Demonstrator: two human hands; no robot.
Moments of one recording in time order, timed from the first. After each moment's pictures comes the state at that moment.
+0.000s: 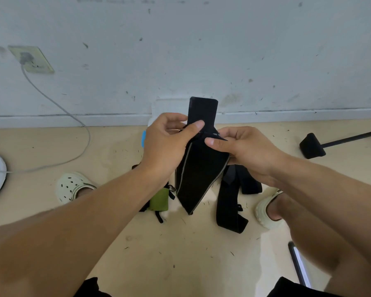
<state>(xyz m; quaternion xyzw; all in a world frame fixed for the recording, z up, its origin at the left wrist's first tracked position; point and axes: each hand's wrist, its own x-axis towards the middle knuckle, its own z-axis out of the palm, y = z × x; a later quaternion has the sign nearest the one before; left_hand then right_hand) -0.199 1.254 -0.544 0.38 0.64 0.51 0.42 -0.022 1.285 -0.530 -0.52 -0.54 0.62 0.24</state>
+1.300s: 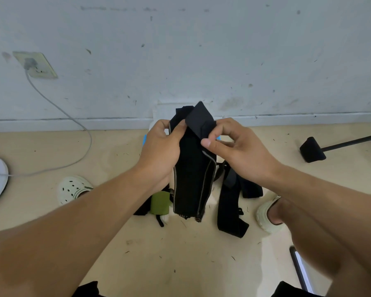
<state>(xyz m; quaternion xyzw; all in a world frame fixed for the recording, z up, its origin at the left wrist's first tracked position) -0.207 1.258 -0.543 0.29 0.61 0.51 0.53 -0.029 1.285 -0.534 -0.47 -0.69 0.47 0.29</state>
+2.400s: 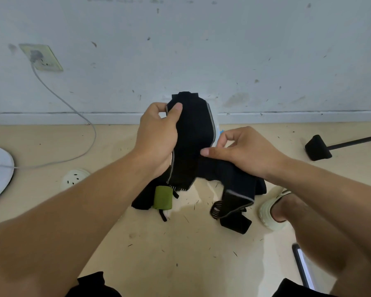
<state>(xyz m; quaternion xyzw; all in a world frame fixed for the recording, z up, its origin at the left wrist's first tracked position) -0.218 1.264 -0.526 0.27 0.63 0.55 0.48 -0.034 1.281 -0.521 -0.56 -0.67 0.47 0.15</state>
